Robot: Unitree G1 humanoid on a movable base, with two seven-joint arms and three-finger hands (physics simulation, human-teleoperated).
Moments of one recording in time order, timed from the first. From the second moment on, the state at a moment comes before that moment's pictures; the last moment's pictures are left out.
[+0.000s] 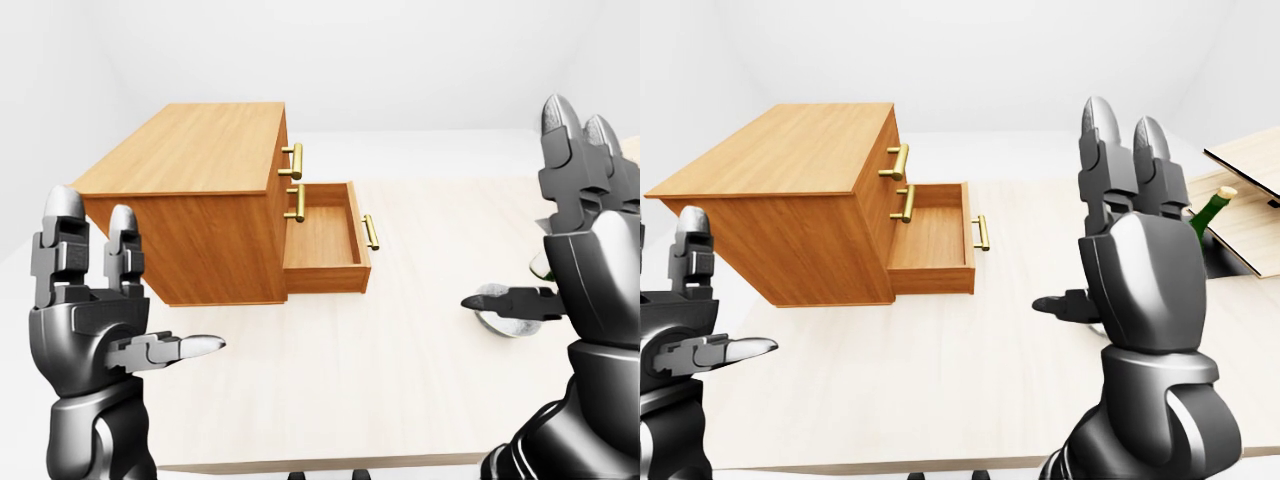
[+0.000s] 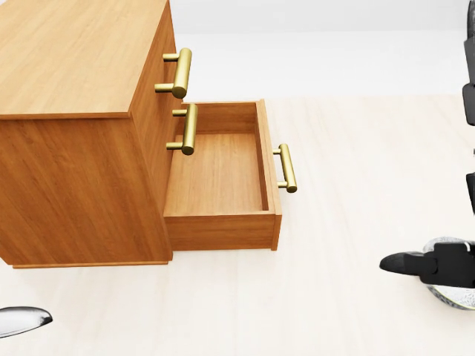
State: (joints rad) left arm 0.15 0.02 0.38 -0.76 -0.42 0.09 -0.17; right arm -0.22 0.09 -0.25 -1.04 -1.16 0.09 0.70
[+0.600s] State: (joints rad) left arm 0.14 0.03 0.39 -0.76 -0.43 0.09 -0.16; right arm 0.05 -0.04 -0.53 -1.05 -1.08 0.09 0.70
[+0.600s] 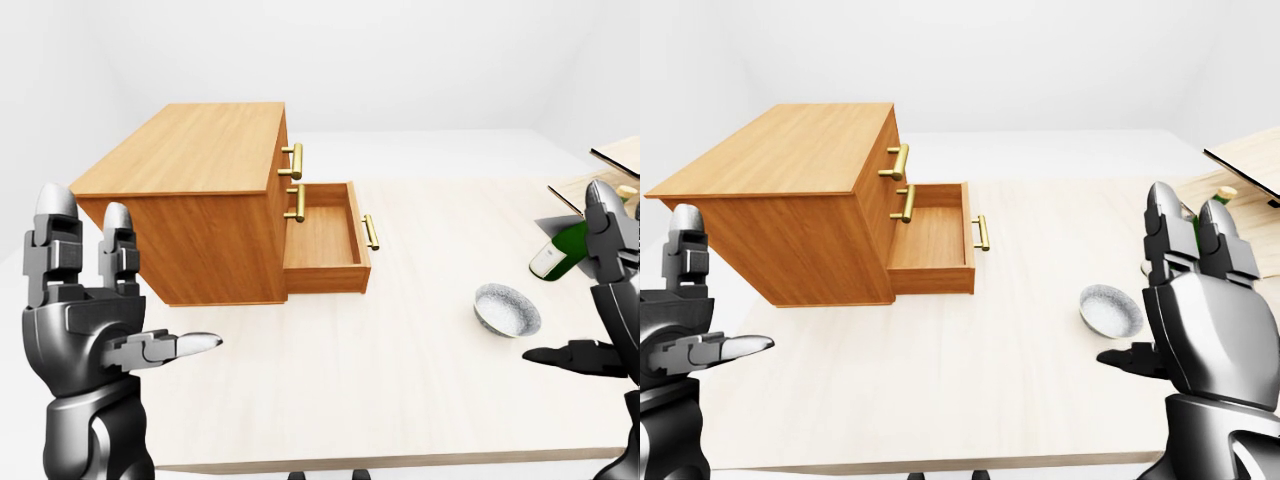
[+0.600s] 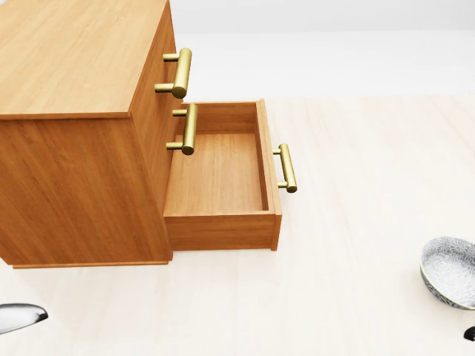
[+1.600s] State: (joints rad) left arm 0.14 0.03 0.37 -0.73 -0.41 0.09 -0.15; right arm 0.30 0.00 -0.59 -0.72 -0.83 0.09 0.70
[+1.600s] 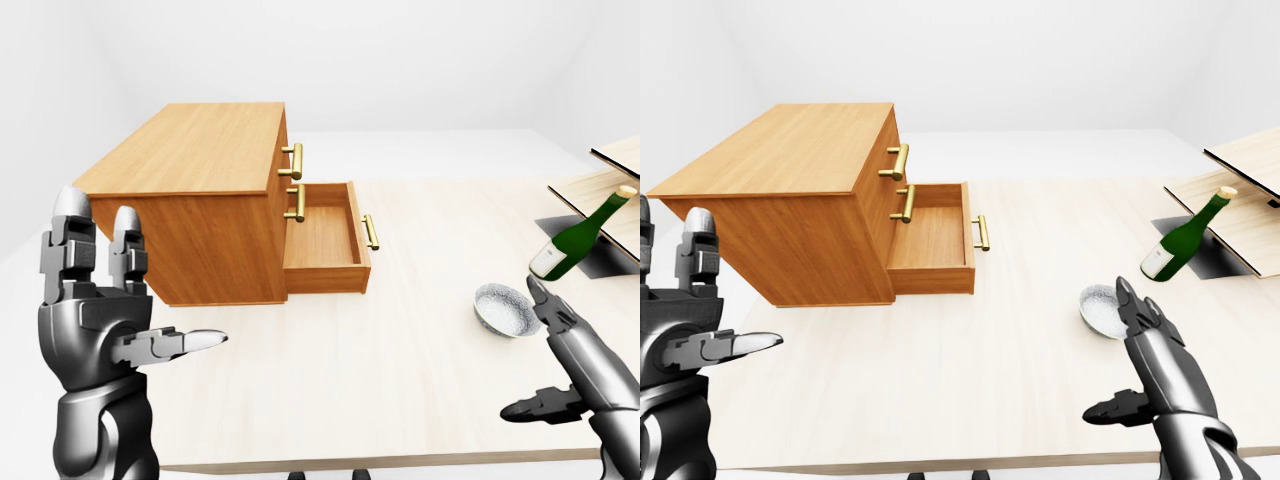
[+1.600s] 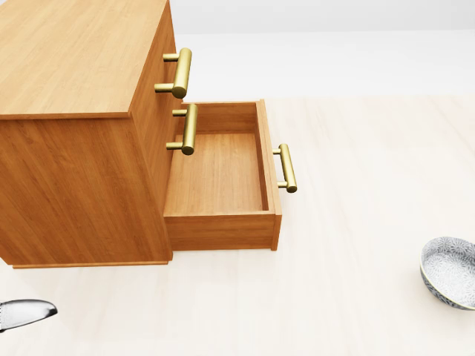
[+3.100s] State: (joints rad) left arm 0.13 0.03 0.37 -0.70 -0.39 0.09 -0.15; right arm 0.16 -0.23 -0.63 -0.36 -0.86 0.09 0.70
